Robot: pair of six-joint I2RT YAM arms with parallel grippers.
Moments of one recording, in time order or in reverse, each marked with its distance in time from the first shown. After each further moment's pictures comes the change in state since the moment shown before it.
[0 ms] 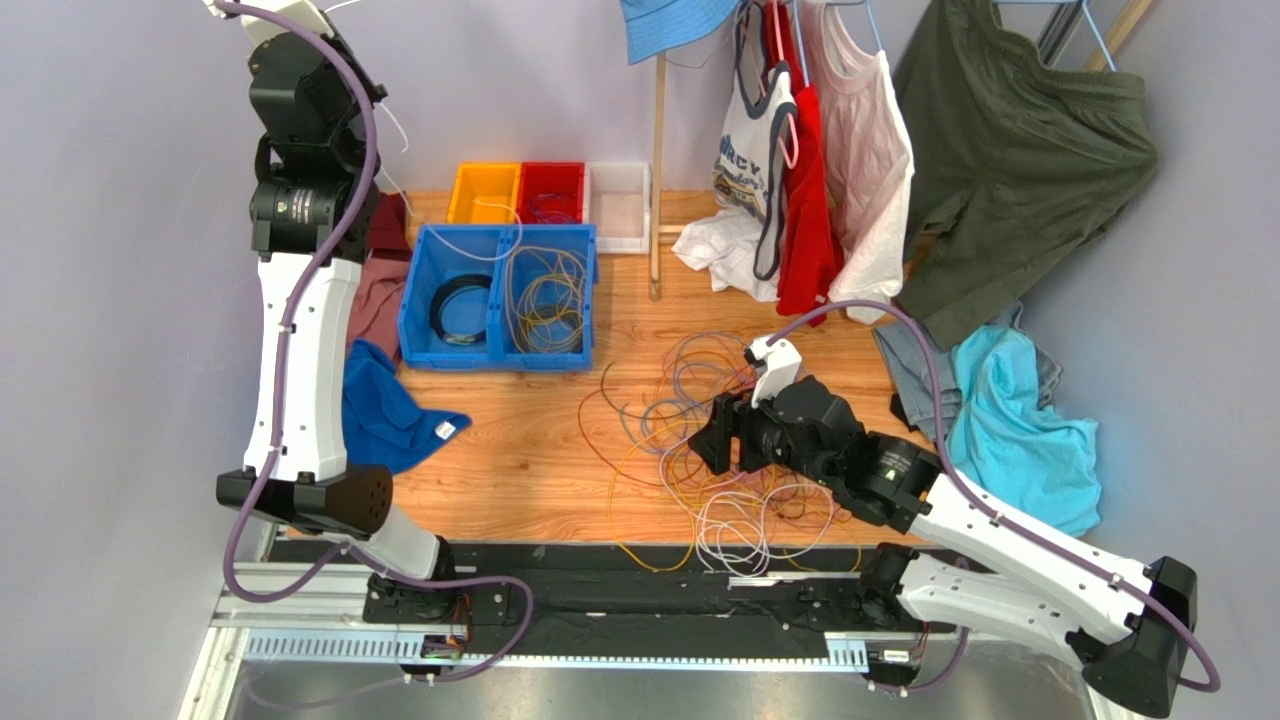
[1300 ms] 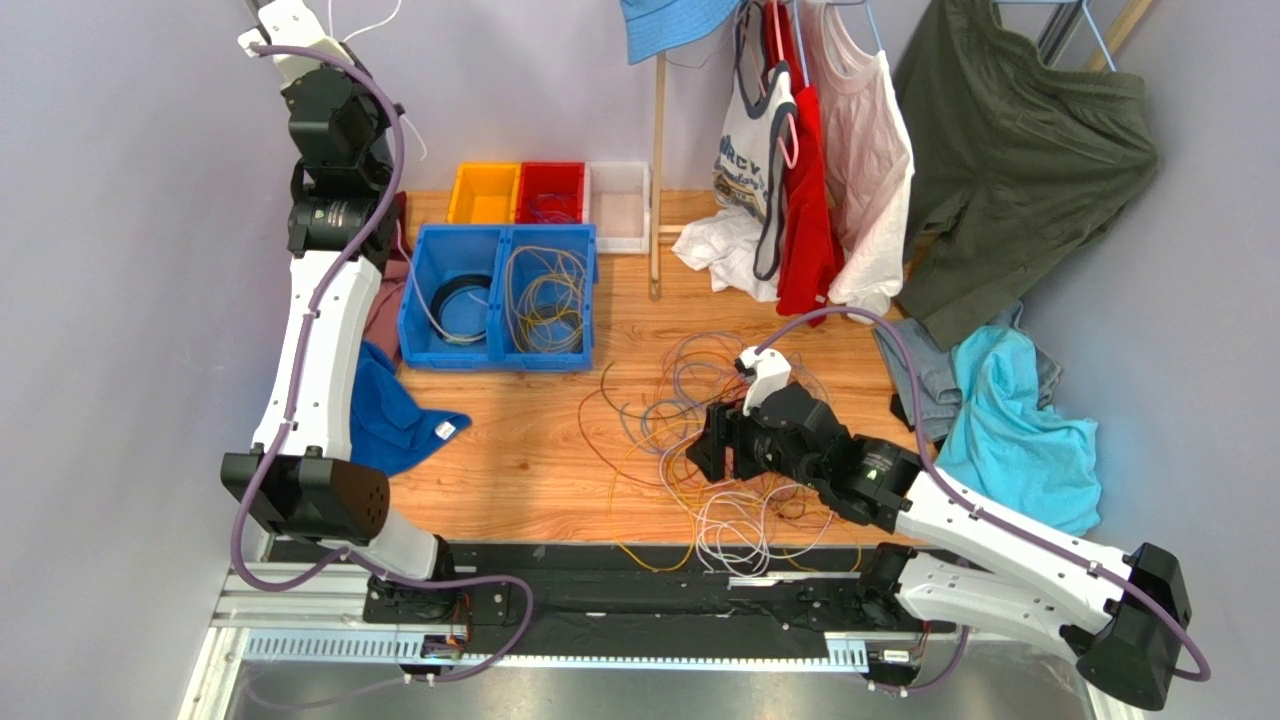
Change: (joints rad) left arm 0.063 -0.027 -0.328 0.303 0.069 -0.066; right arm 0.000 0.047 -0.060 0.038 -0.009 0.028
